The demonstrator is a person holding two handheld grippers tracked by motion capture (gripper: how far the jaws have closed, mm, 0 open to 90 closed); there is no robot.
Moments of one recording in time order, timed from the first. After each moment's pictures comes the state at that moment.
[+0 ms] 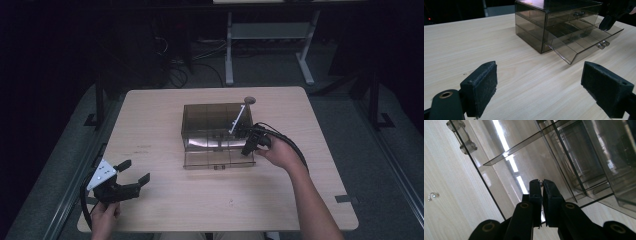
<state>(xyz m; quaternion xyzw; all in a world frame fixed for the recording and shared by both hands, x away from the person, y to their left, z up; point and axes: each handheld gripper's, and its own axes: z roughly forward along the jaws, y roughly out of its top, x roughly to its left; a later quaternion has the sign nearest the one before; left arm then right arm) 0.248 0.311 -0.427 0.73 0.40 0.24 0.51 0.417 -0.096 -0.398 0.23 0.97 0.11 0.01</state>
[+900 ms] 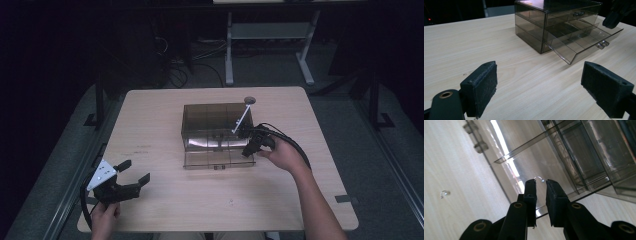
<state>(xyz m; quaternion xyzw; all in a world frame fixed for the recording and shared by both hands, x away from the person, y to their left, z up) 0.248 0.311 -0.427 0.73 0.40 0.24 0.51 0.407 -0.105 -0.388 0.24 0.96 0.13 0.01</state>
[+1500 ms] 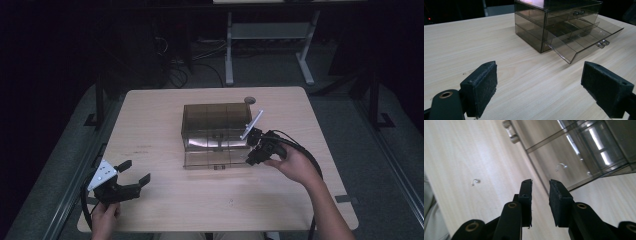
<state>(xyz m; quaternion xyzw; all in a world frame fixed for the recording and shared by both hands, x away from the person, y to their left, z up) 0.248 0.310 -0.427 0.73 0.40 0.24 0.51 0.367 -0.125 -0.368 0.23 0.96 0.18 0.01</state>
